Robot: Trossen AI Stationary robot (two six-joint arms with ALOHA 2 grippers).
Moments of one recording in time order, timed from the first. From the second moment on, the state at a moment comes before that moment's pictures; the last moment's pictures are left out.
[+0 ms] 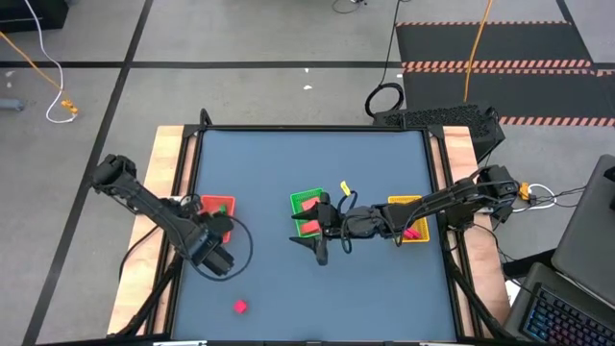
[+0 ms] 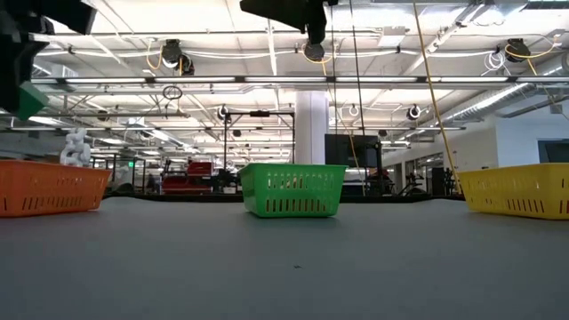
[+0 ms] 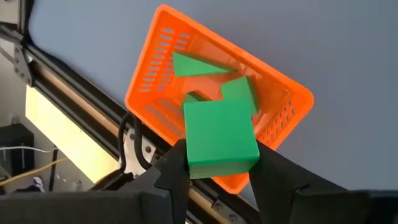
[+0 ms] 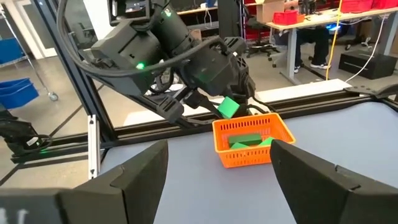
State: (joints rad) left arm -0.62 1.44 1.09 -1.57 -0.26 -1.14; right arm 0.24 1.63 1.03 0.47 0.26 0.24
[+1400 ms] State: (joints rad) left arm -0.78 1.50 1.09 -0.66 -0.02 -0.78; right arm 0.24 1.50 1.03 0.35 0.26 0.10
